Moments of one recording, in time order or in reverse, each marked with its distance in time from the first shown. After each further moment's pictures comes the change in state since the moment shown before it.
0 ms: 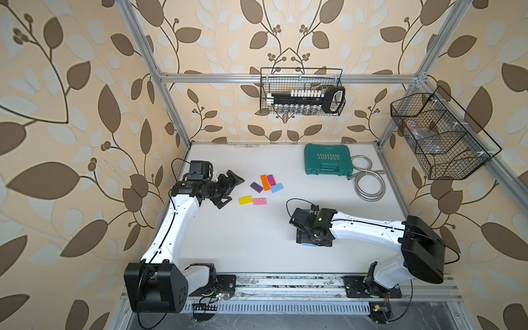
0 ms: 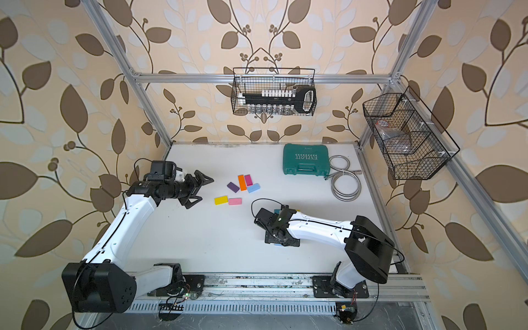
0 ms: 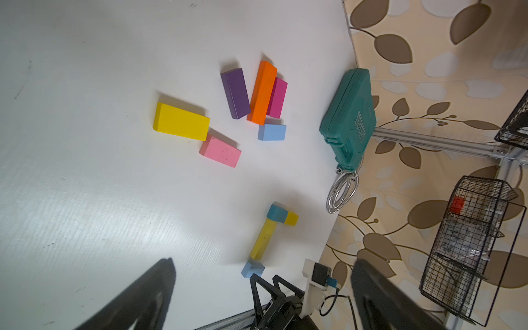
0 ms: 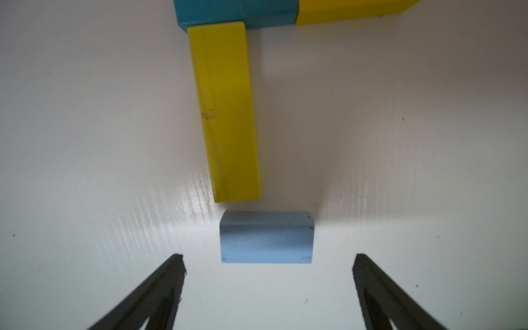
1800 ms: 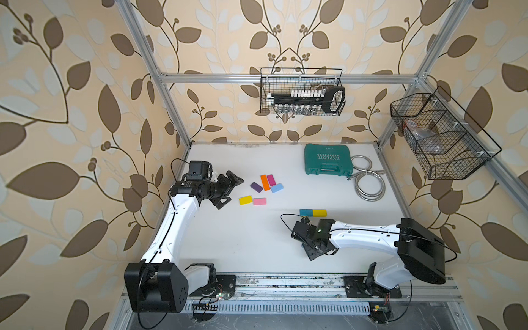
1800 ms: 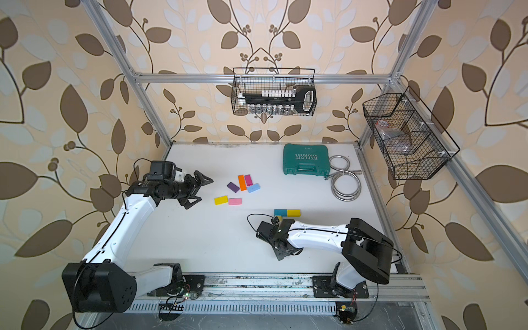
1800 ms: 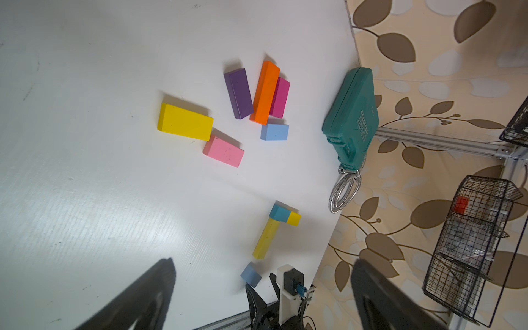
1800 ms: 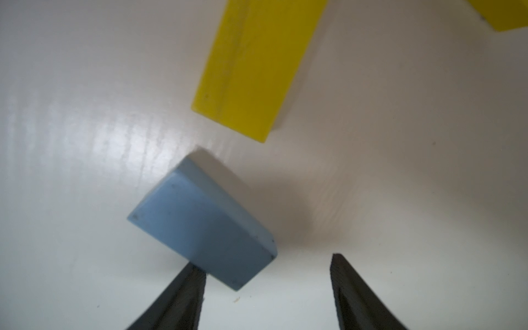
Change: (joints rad) left arm 0.006 0.002 0.002 -0.017 0.000 0.018; right arm 0.063 -0.021 -0.125 0.008 0.030 -0.462
